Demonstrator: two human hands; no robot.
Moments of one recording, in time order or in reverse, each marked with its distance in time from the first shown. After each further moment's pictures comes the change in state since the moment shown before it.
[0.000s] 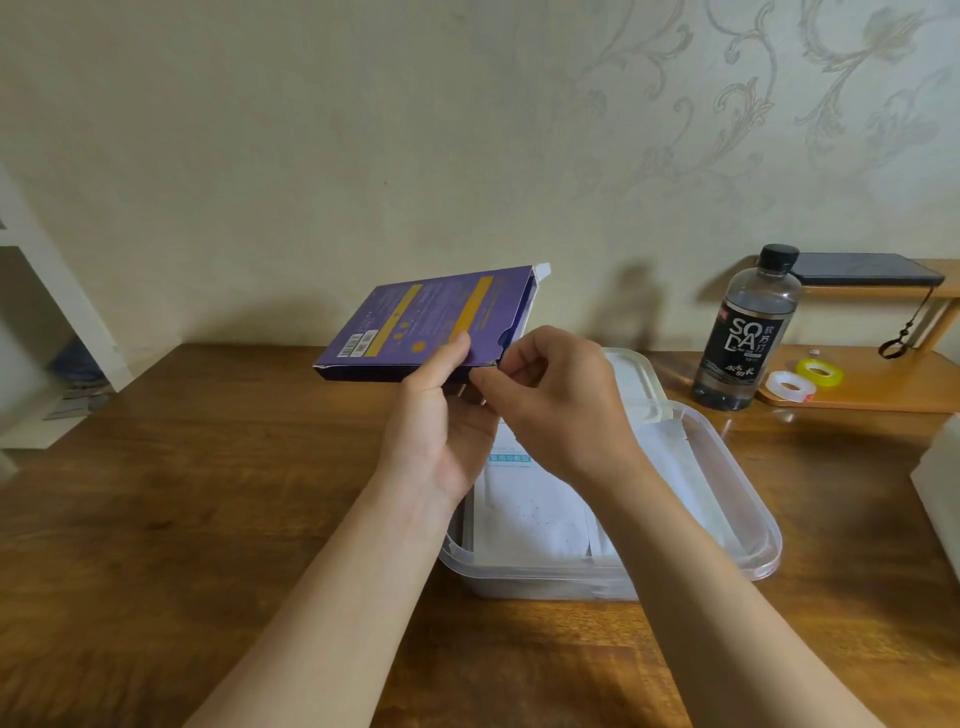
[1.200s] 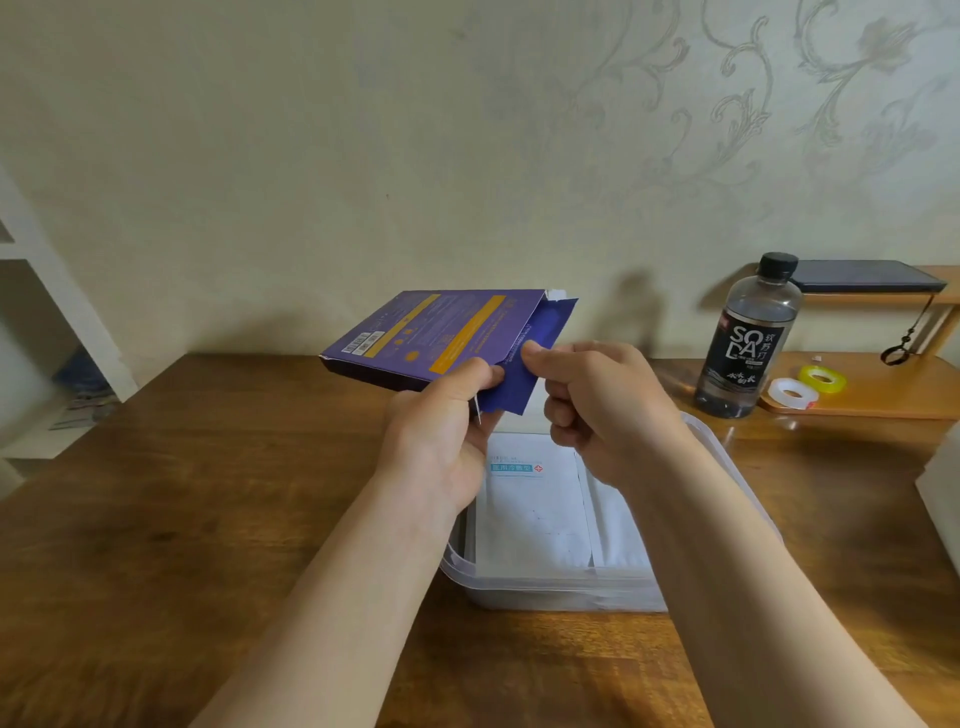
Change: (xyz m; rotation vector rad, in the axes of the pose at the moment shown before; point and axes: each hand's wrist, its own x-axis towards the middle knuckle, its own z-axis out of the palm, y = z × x) left_hand -0.007 0.005 0.015 0.219 0.175 0.031; right_hand 0.013 -0.006 -0.027 0.614 -0.100 0.481
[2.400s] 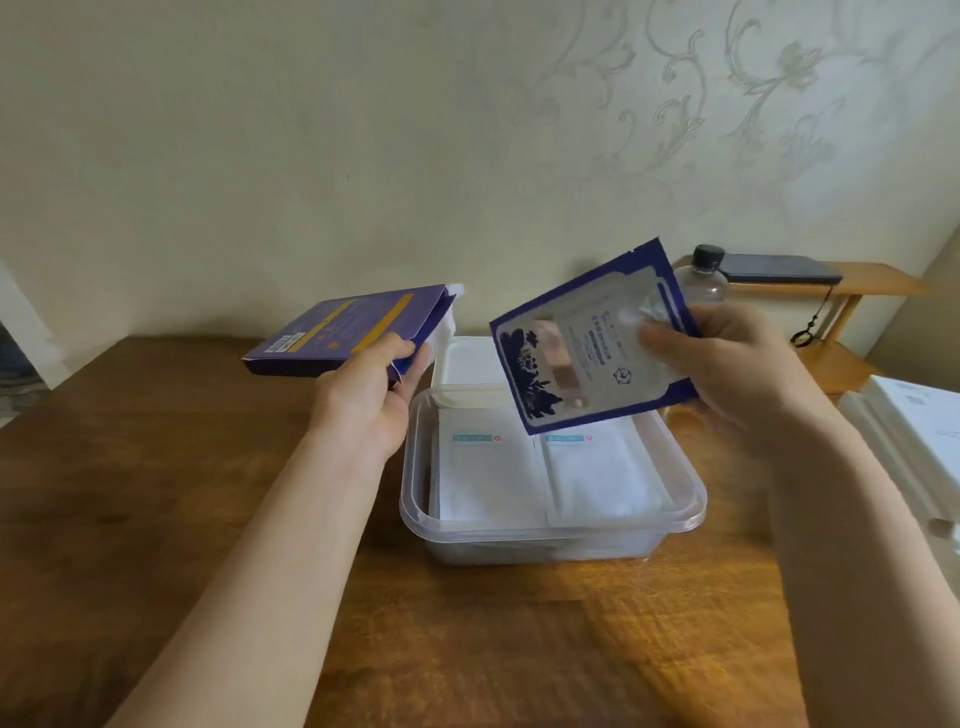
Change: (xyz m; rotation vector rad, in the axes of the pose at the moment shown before) left_hand 0.022 0.014 -0.024 -0.223 0.111 -0.059; right_hand -0.043 -0.032 -0.096 -0.339 0.165 -0.219
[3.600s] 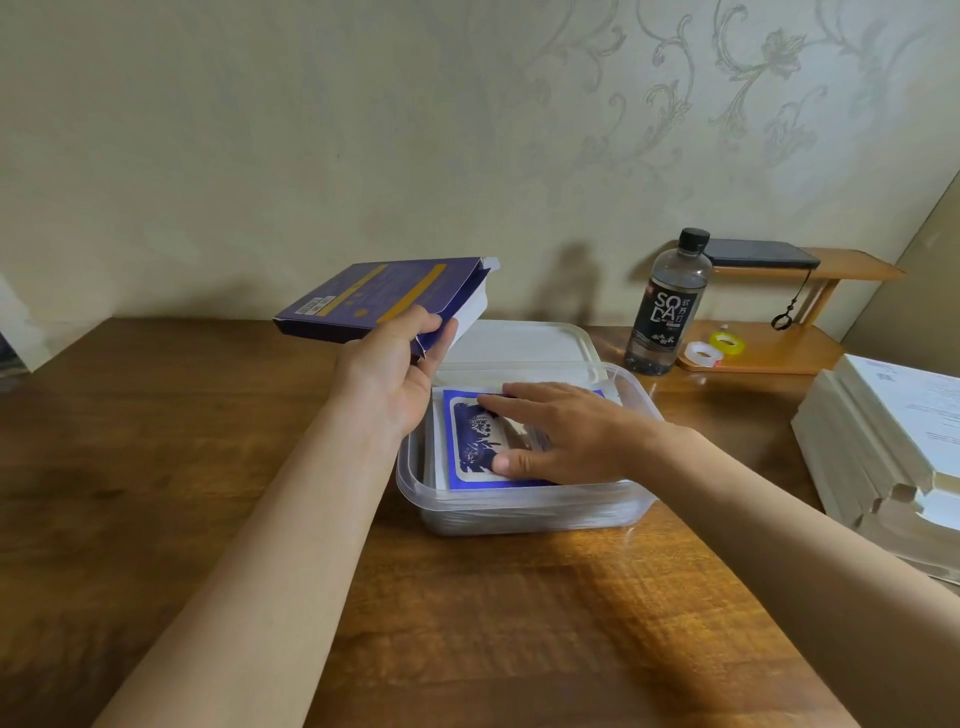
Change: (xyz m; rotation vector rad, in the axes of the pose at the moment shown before) left_hand -0.012 -0.012 0.009 0.040 -0.136 -0.020; right_hand 0.013 0.060 0.059 -1.230 -0.745 -0.227
